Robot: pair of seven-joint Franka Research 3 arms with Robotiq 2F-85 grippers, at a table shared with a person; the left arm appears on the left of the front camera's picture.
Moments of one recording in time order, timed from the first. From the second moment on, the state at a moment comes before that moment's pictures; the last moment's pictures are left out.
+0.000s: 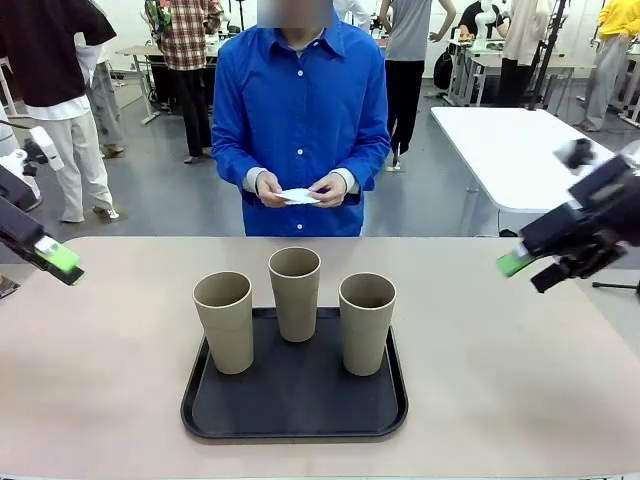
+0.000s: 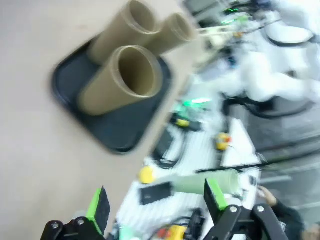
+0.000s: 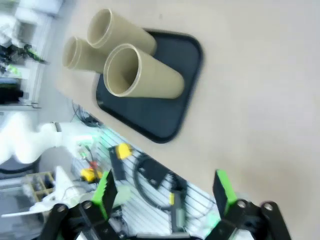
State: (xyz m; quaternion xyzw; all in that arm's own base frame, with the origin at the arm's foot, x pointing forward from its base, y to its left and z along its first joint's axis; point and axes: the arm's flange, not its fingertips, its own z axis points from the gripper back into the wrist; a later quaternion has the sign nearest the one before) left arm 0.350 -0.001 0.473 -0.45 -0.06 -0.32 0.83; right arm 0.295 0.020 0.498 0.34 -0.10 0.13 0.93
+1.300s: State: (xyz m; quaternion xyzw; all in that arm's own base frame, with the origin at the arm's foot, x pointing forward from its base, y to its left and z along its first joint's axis) left arm 0.398 0.187 0.390 -0.60 0.01 0.01 0.80; right arm 0.241 -0.158 0.431 0.53 -0.17 0.00 0.83
